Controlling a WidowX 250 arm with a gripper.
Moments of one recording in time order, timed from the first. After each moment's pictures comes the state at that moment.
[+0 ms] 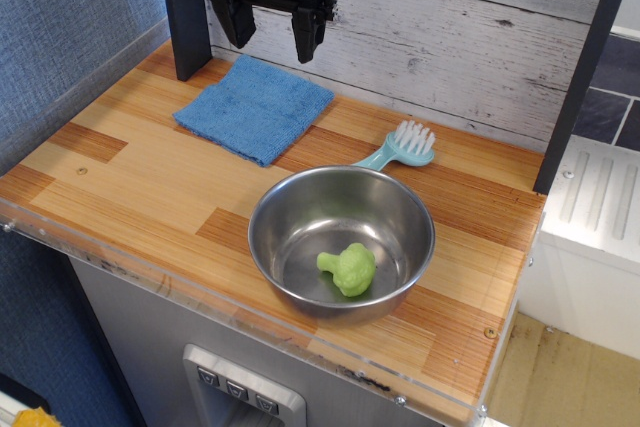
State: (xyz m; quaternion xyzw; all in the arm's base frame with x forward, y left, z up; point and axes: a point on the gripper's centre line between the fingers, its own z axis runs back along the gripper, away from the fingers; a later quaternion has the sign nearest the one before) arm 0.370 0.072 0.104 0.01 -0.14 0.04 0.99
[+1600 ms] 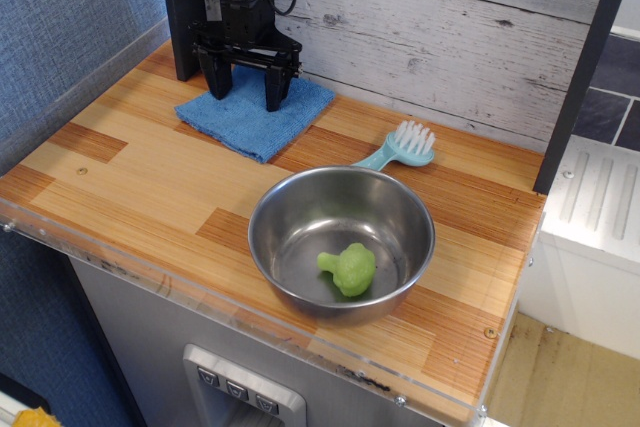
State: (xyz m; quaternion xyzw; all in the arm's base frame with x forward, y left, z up) arm 0.402 0.133 0.010 0.03 -0.05 0.08 1.00
